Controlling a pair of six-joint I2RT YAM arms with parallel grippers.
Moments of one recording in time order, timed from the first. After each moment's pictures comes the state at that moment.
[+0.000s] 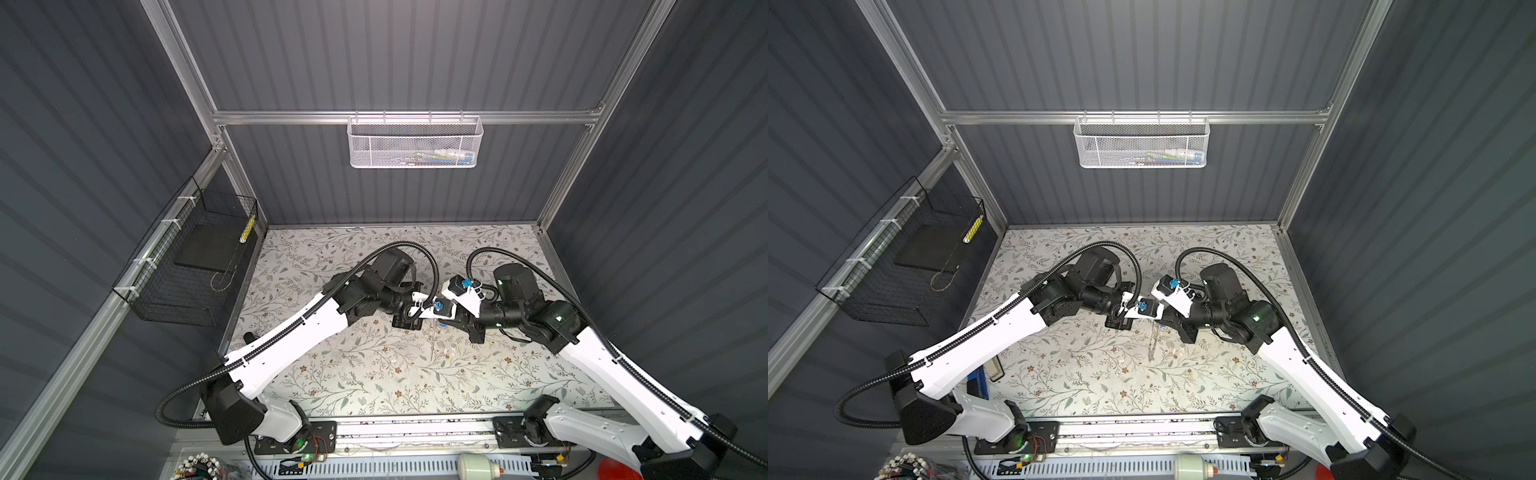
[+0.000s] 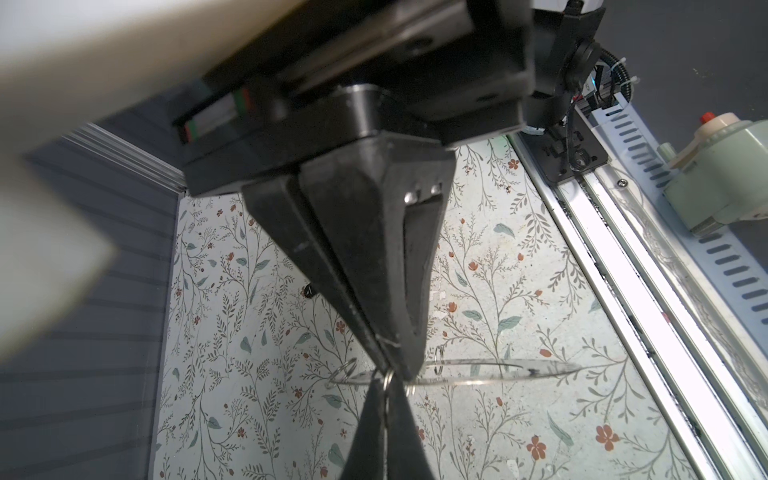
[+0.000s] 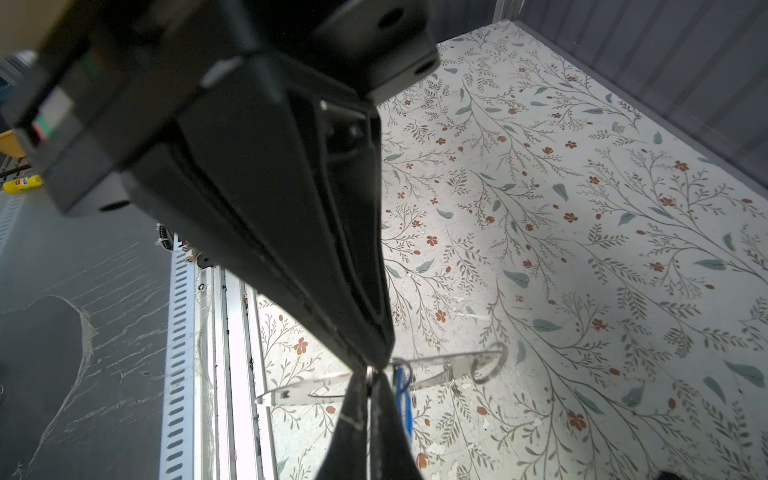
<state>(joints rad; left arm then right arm) -0.90 1.45 1.46 -0.79 0.47 0.96 0.60 1.03 1.03 -0.68 -0.59 -0.30</state>
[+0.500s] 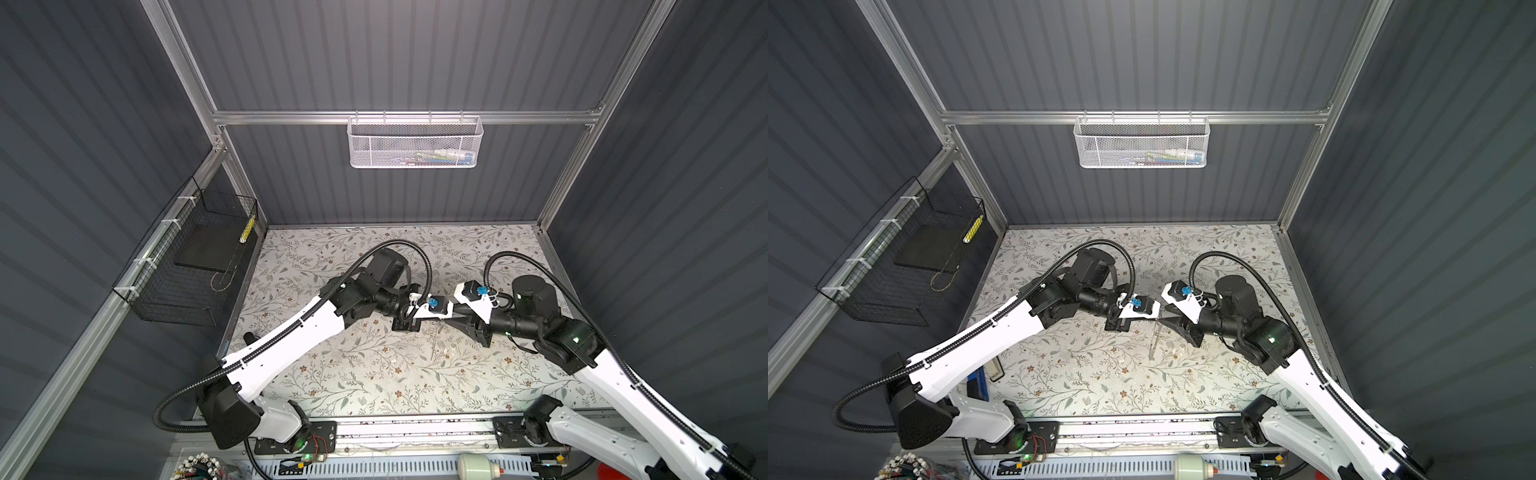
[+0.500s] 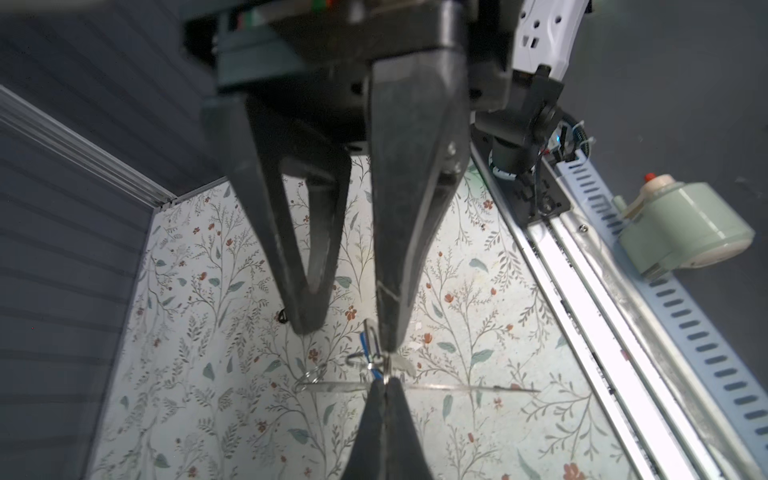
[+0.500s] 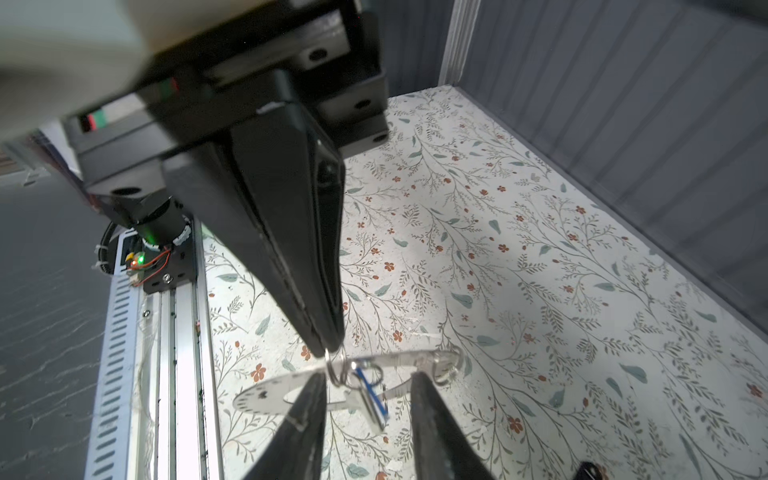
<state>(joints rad) -0.82 1.38 1.32 -0.65 0.65 0.82 0.60 0.83 0.88 -0.50 -0.46 -0.29</state>
